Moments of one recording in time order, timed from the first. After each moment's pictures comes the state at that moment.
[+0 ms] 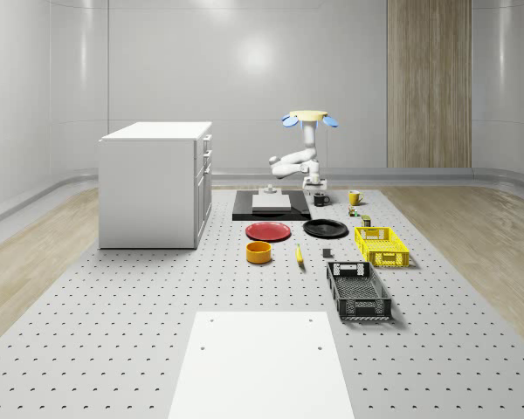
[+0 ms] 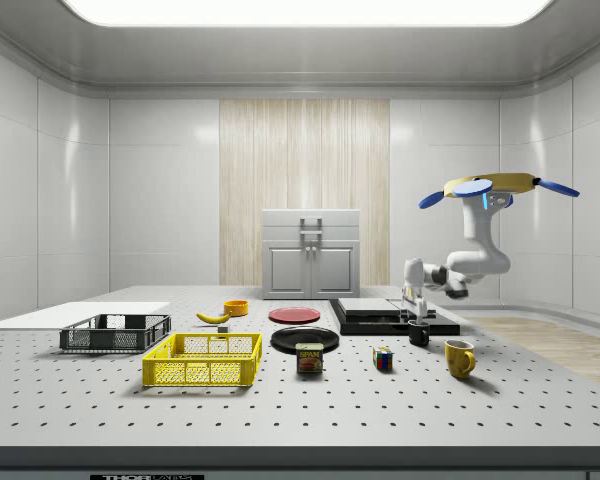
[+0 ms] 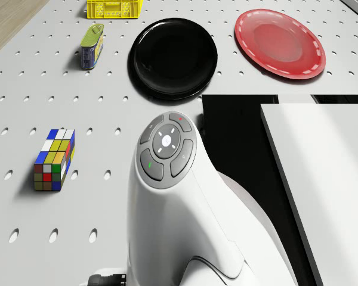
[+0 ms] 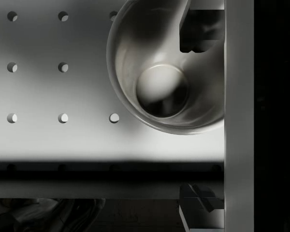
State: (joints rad) arm -1.13 -1.23 1.26 -2.88 -1.95 1.32 1.66
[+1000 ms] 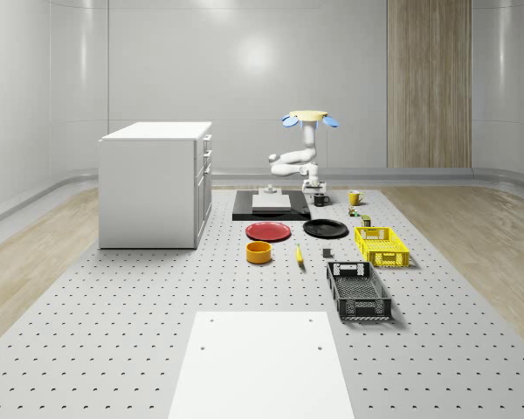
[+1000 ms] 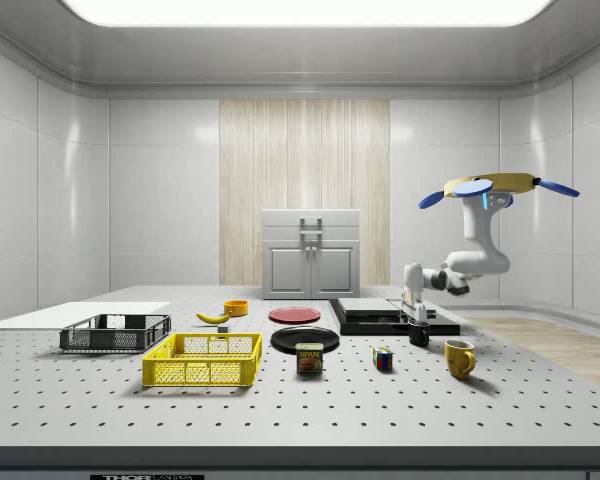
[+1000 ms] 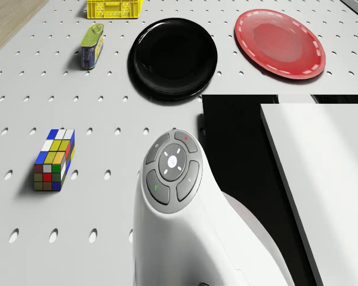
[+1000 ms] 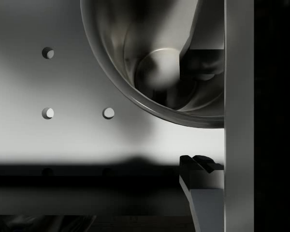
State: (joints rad) arm -1.12 -1.31 1.21 -2.86 -1.98 1.41 1.64
